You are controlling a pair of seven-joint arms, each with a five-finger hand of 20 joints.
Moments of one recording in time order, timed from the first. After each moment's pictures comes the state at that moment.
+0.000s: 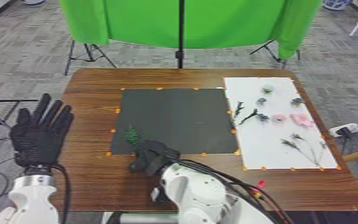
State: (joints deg) left arm 122.9 -60.5 -95.7 -118.0 15.2 5.8 24.5; right arm -83.5 -73.5 37.3 -110.0 -131.6 -15.5 30.2
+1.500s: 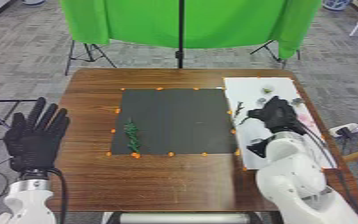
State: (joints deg) left arm 125.3 -62.0 -97.6 -119.0 15.2 6.0 24.9; right arm -98.1 -59.9 74.2 -120.2 -134.4 3.1 51.2
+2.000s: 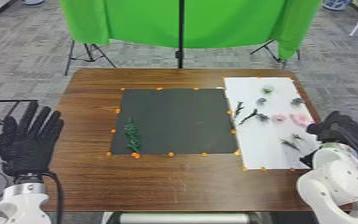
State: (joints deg) left arm 127.1 -62.1 -98.8 -119.6 12.7 6.0 26.5; right arm -105.9 -54.5 86.0 -115.8 -139.8 -1.0 56.6
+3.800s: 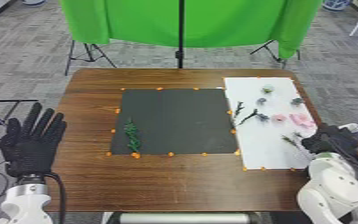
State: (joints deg) left arm 127.2 -62.8 -98.4 -119.7 12.8 6.4 25.5; right arm -110.0 -55.6 86.5 -117.0 -142.6 -10.0 54.3
